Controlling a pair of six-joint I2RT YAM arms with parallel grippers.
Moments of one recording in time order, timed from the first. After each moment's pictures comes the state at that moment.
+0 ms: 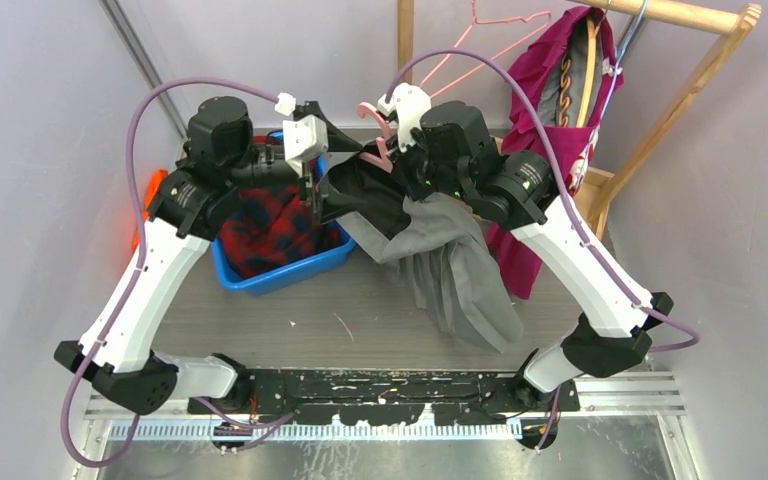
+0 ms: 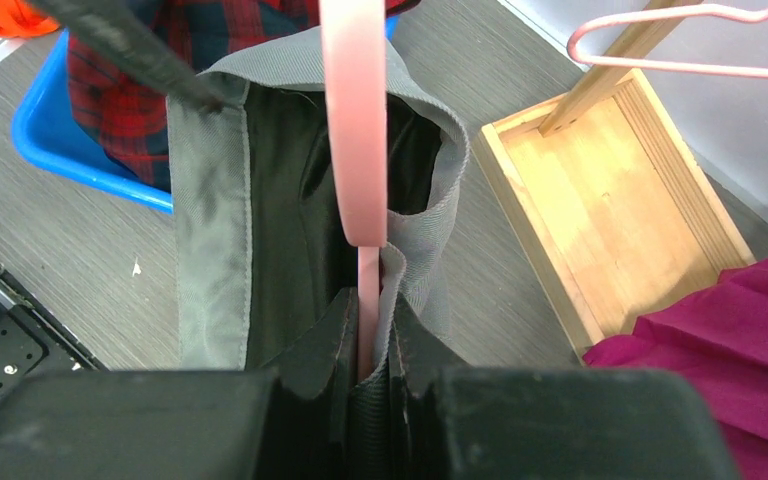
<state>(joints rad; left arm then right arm) -0.52 1.32 1.72 -0.58 0.86 0.40 0.85 1.52 2.04 -1.00 0.18 -0.01</state>
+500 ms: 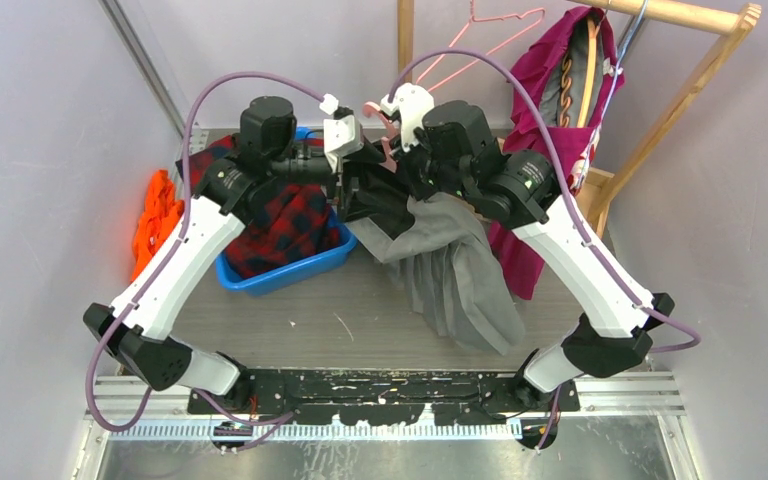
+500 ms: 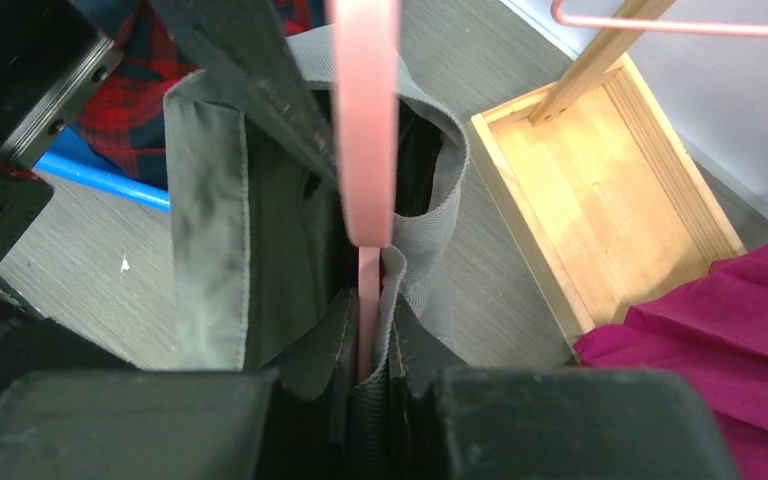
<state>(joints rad) -0.56 1.42 1.66 -0.51 0.90 0.36 0.84 1.51 2.04 -1.01 0.18 -0.01</state>
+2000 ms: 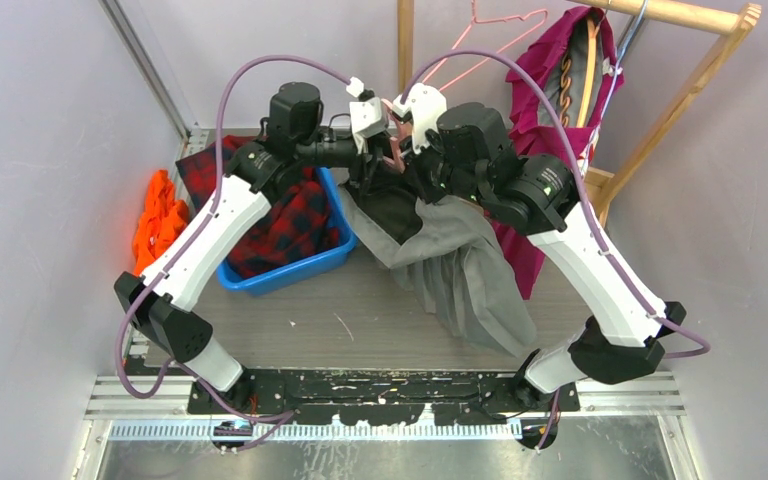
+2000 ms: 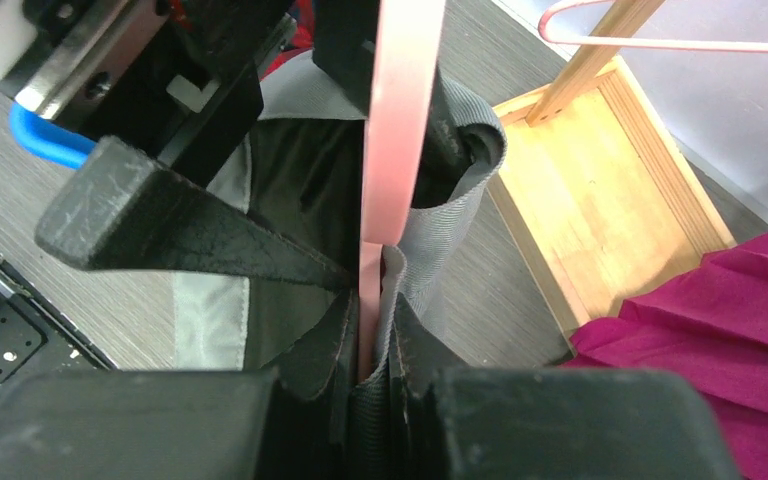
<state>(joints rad) -0.59 1.59 1.78 -0.45 0.84 0.34 0.84 1.47 2.04 -1.04 0.18 -0.01</state>
